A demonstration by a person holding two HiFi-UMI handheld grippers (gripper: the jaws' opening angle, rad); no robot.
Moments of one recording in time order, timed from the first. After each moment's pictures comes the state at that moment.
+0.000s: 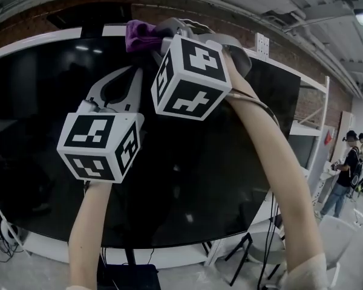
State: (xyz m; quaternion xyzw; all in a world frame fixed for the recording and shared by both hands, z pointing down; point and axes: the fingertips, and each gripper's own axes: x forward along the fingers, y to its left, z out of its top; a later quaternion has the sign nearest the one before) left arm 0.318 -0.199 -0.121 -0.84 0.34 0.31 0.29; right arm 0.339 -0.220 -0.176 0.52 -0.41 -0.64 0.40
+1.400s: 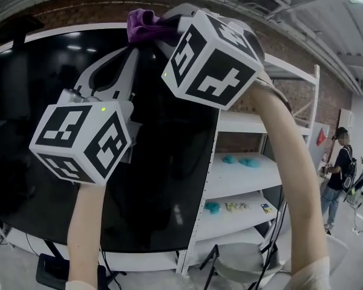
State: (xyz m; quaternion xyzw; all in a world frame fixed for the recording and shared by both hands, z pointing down) left arm 0.590 -0.096 -0.146 -0.84 0.28 0.37 0.28; right arm 0.627 -0.125 -0.183 0.51 -0.47 -0.62 0.38
